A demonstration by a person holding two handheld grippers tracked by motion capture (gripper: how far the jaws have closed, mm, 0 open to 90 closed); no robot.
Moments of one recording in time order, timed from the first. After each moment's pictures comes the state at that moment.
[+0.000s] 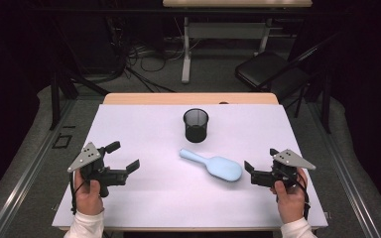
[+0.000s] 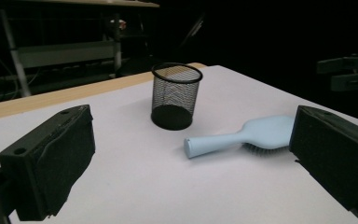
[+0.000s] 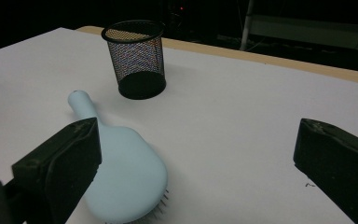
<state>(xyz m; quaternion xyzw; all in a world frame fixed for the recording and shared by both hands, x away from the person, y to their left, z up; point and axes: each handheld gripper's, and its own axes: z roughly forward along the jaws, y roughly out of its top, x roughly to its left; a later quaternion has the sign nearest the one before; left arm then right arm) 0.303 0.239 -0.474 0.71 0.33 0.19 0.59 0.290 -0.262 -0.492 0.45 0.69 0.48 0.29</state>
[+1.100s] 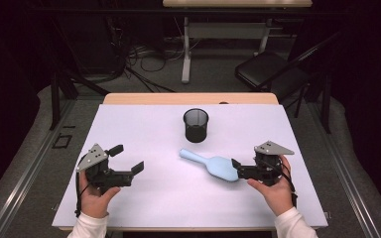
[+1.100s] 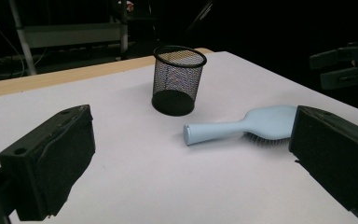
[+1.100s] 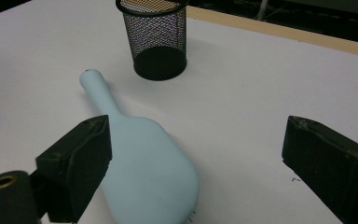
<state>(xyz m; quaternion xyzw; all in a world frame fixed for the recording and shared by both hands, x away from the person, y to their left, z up) 0.299 0.226 -0.476 0.72 0.36 0.18 0.57 0.313 -0.228 -0.485 0.45 0.74 0.43 0.25</state>
